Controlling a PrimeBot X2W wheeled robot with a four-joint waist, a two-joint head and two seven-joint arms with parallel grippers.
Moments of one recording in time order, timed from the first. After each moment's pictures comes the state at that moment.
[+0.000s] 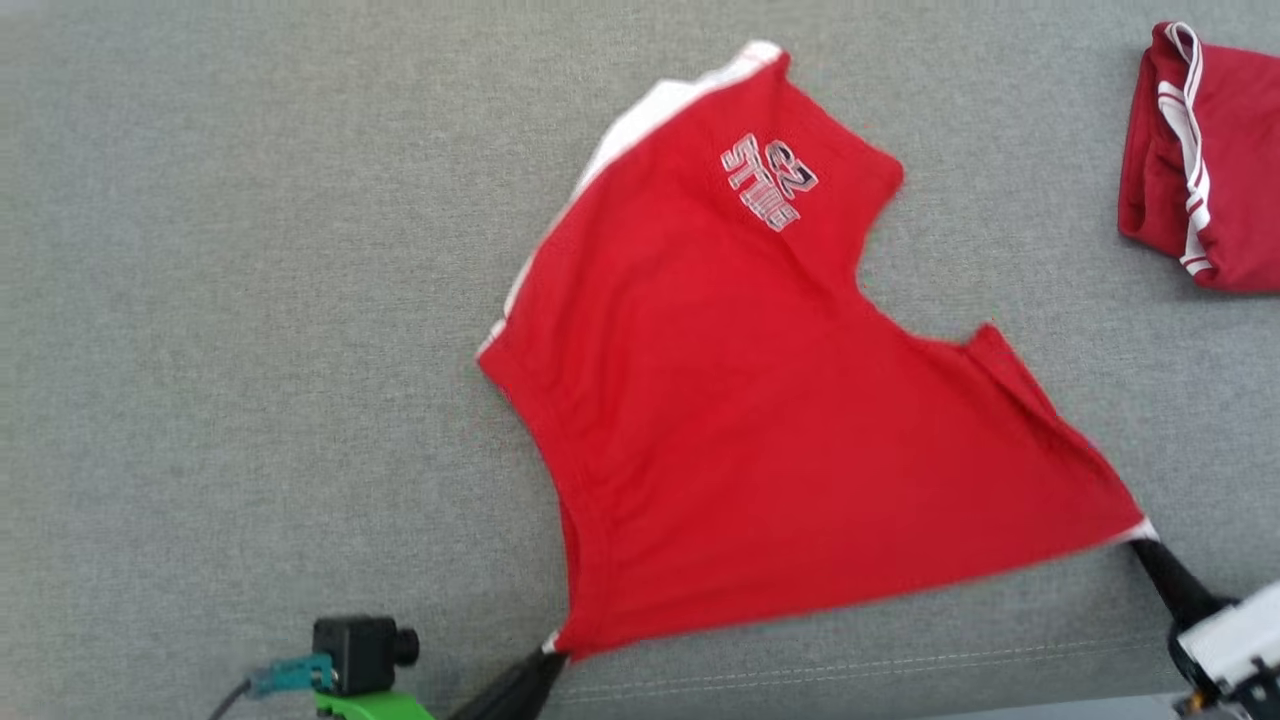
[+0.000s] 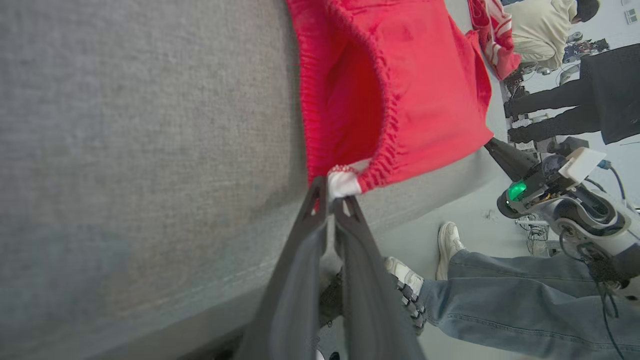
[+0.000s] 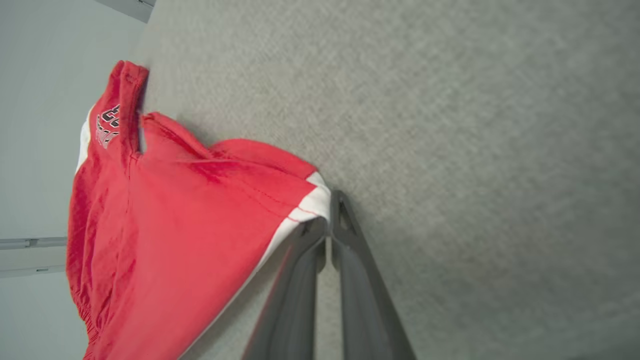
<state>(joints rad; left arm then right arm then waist) 0.00 0.41 -0.71 -0.10 -1.12 0.02 0.03 0.12 -0.43 0.17 0.15 1.29 -0.02 0.06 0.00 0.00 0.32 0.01</state>
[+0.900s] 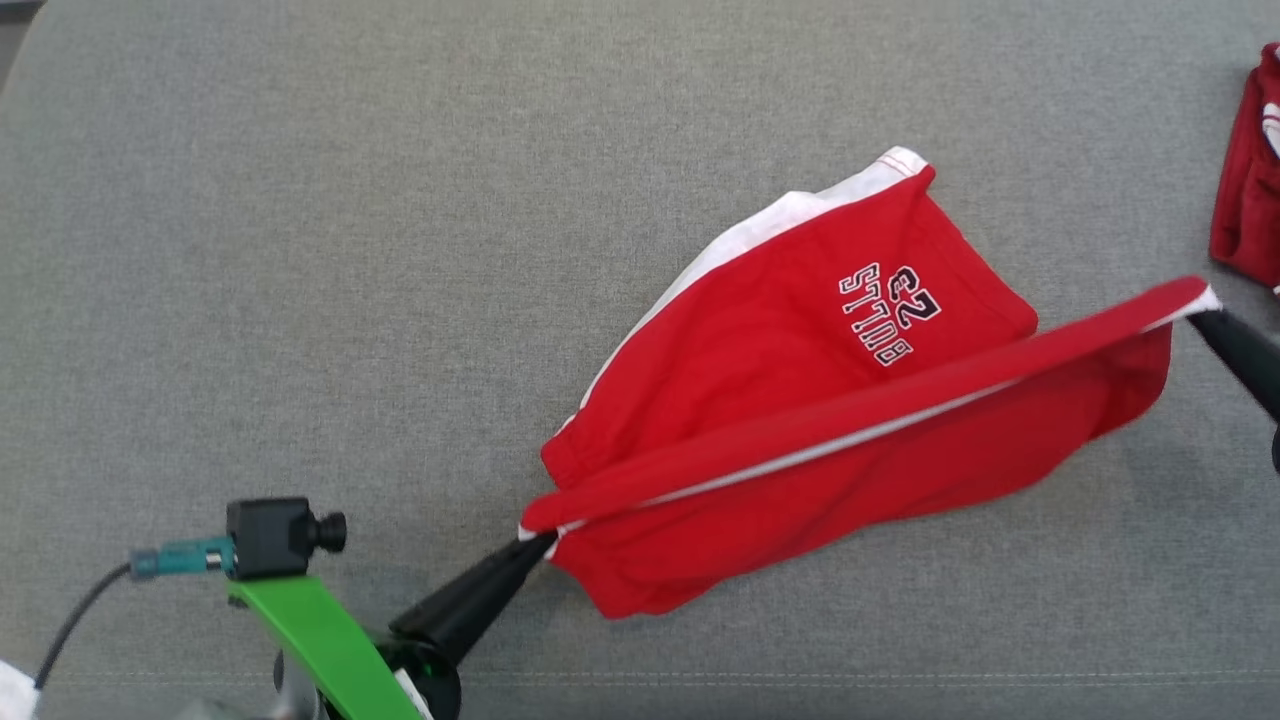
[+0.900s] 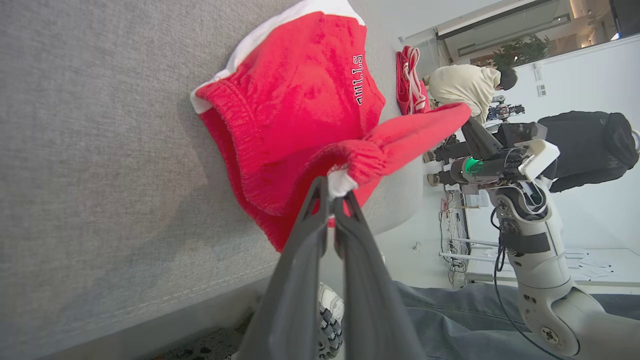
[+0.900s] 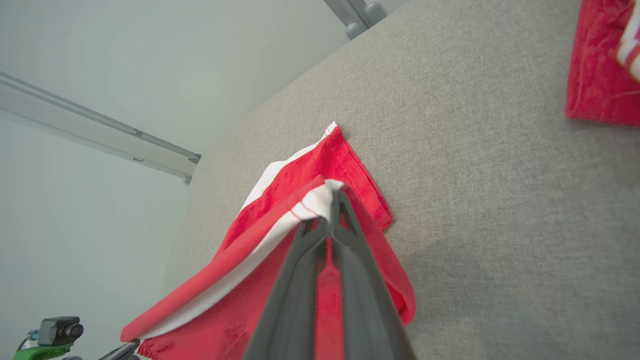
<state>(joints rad) -0.01 0.49 -0.58 -0.40 -1.44 0.06 0.21 0.06 -0.69 0.08 -0.24 1.36 -0.02 0.28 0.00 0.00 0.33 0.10</state>
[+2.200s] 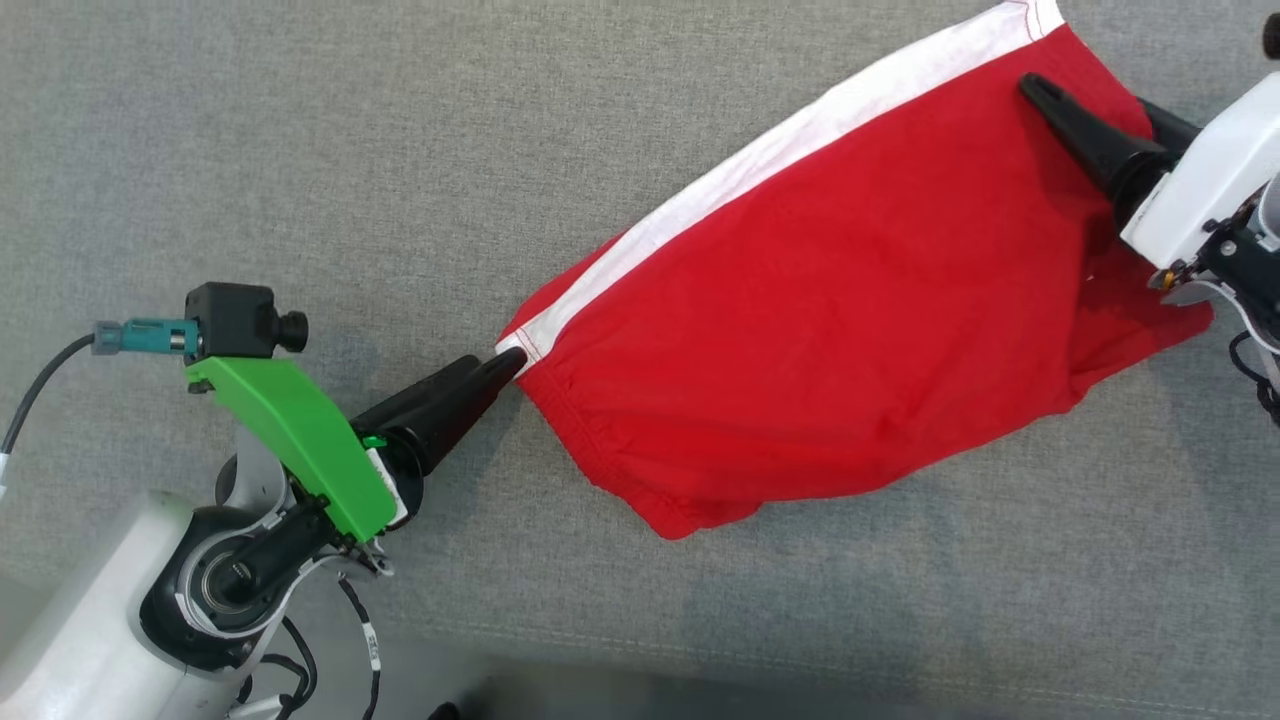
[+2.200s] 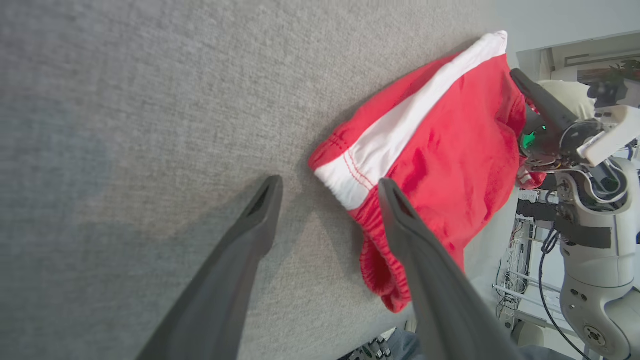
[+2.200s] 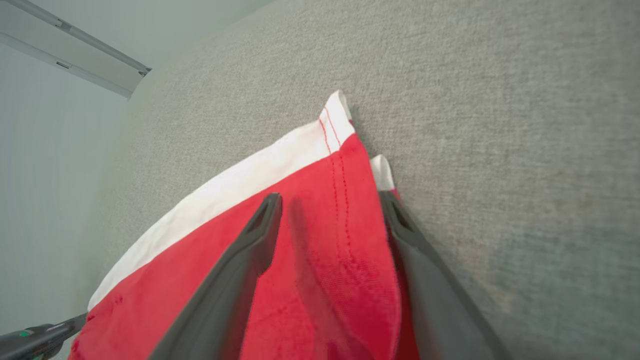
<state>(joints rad) -0.40 0.45 -0.55 -0.15 -1.47 0.12 0.39 -0.61 -0.57 0.40 0.05 1.05 -0.11 0.43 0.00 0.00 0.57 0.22</state>
